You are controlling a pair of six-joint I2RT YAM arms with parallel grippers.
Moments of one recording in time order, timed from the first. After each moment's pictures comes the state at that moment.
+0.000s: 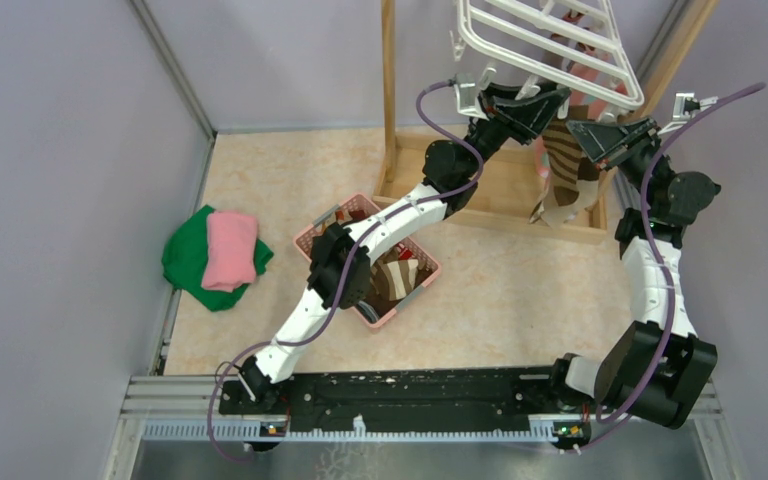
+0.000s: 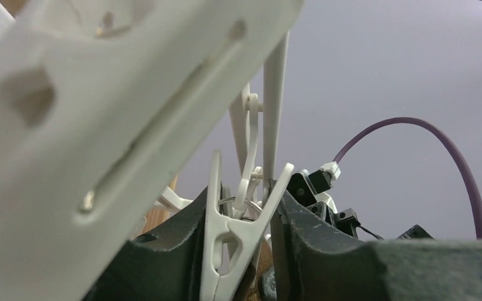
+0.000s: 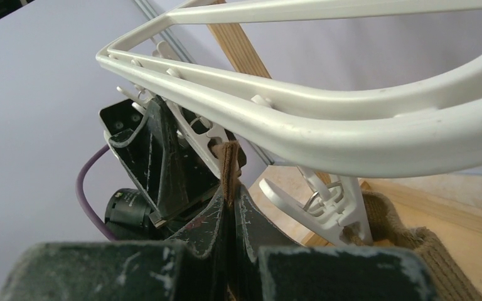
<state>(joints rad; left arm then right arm) -0.88 2.49 2.40 1.07 0.18 -0.69 -0.35 1.22 0.94 0.95 -0.93 1.23</state>
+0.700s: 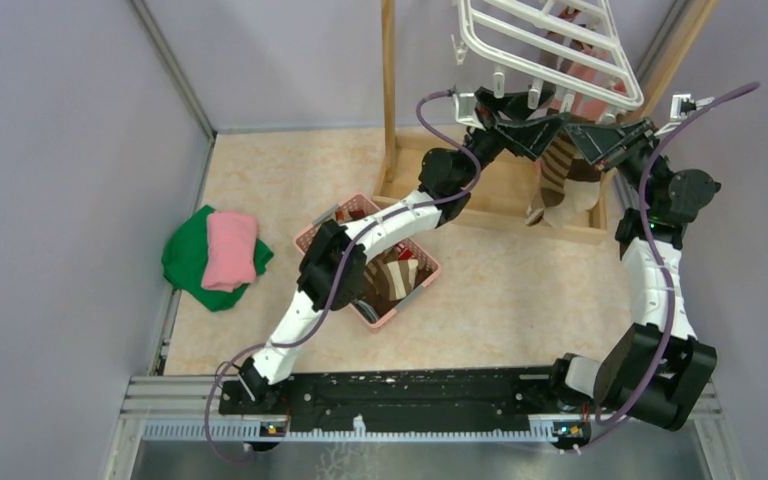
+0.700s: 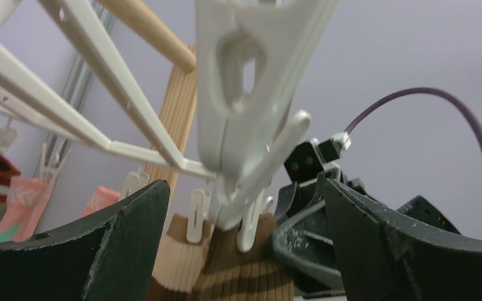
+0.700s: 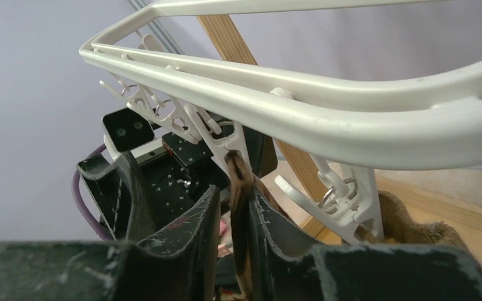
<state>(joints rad) -0.88 2.41 2.21 1.12 0.18 -0.71 -0.35 1.22 0.94 0.90 -0.94 1.17</state>
